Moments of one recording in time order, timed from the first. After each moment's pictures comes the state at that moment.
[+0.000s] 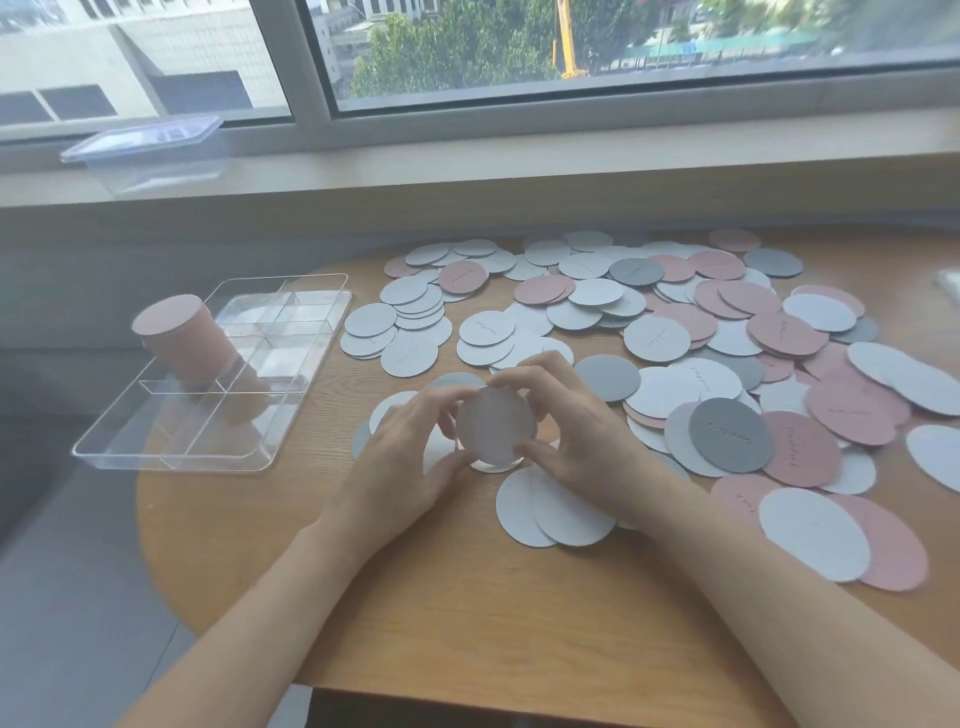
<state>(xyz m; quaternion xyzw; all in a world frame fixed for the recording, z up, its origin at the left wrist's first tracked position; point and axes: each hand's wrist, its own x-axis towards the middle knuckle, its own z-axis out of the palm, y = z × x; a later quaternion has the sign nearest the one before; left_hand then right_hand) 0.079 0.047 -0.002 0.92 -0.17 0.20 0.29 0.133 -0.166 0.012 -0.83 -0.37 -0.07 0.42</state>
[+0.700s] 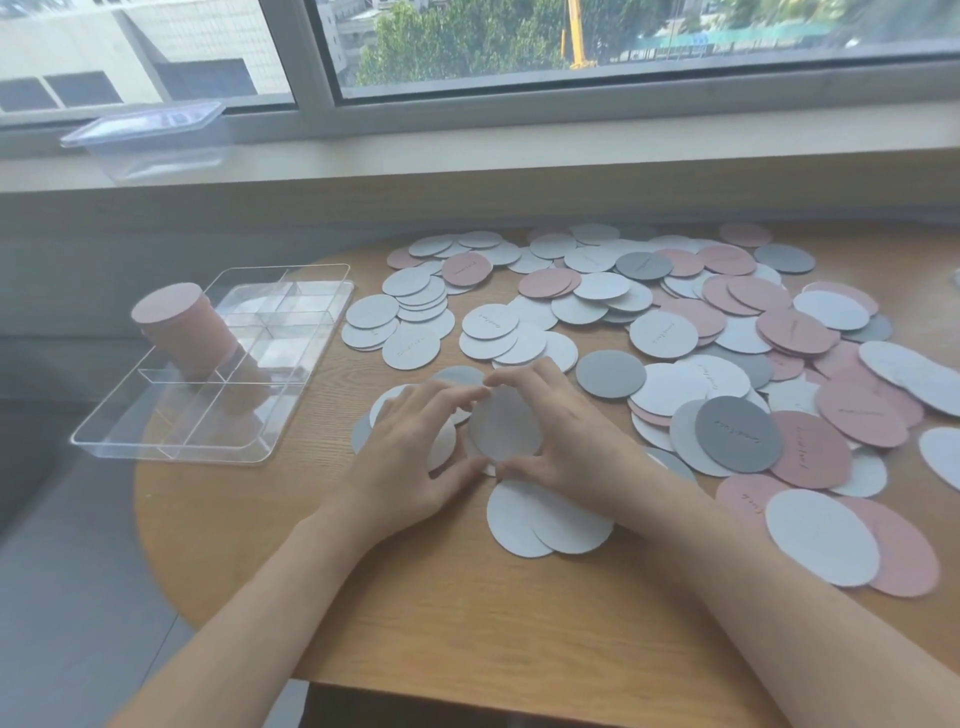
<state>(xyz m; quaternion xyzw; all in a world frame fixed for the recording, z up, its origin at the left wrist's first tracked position) 0.083 0.049 -0.002 0.94 -0.18 0.16 0.25 0.134 -0.160 0.009 -0.86 -0.35 0.01 0.37</state>
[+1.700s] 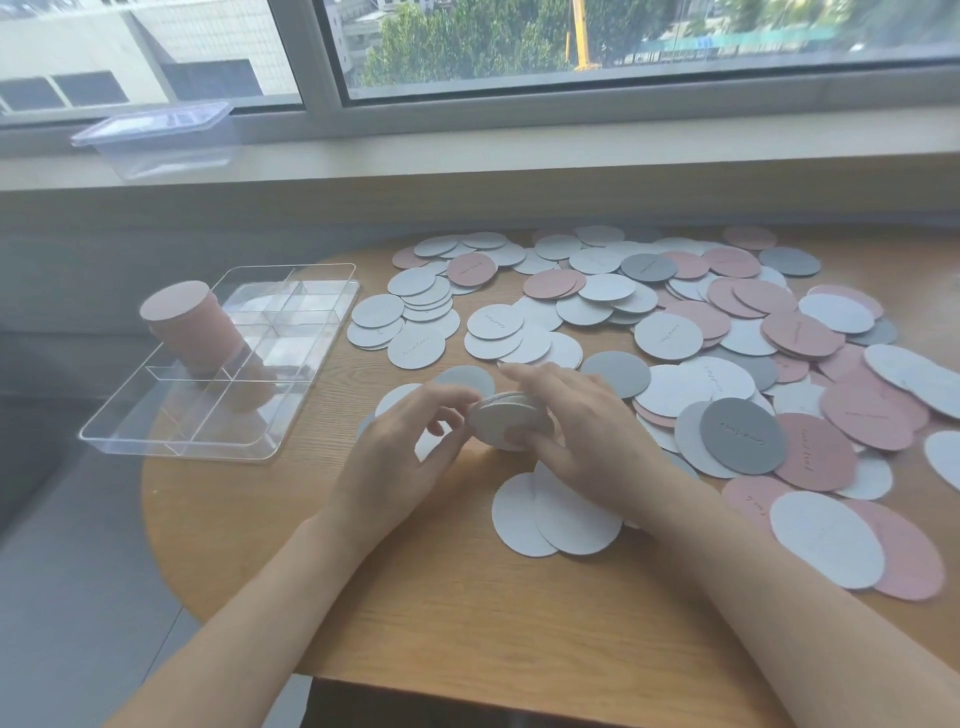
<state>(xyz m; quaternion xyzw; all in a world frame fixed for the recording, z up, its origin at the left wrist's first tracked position) 0.072 0.043 0.008 0.89 -0.17 0.24 0.34 0.136 -0.166 0.007 -0.88 -0.36 -0.12 0.28</state>
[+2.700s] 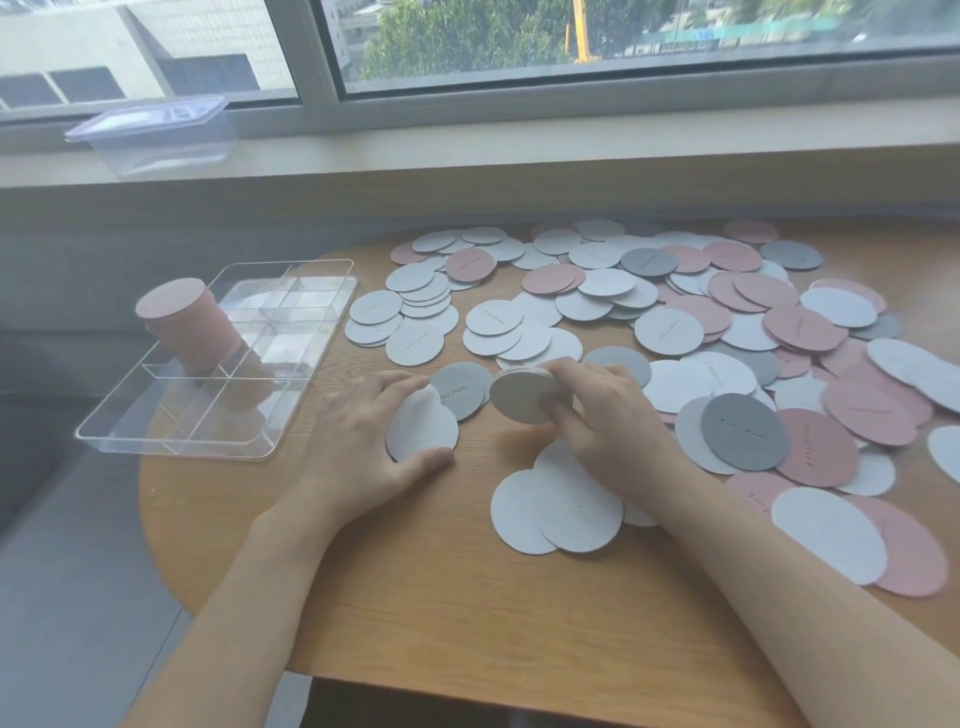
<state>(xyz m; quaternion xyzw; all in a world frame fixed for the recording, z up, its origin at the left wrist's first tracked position) 0.081 0.083 0.002 0.98 -0.03 0.11 0.17 0.142 -0.176 0.009 -0.90 -0.29 -0.10 0.32</state>
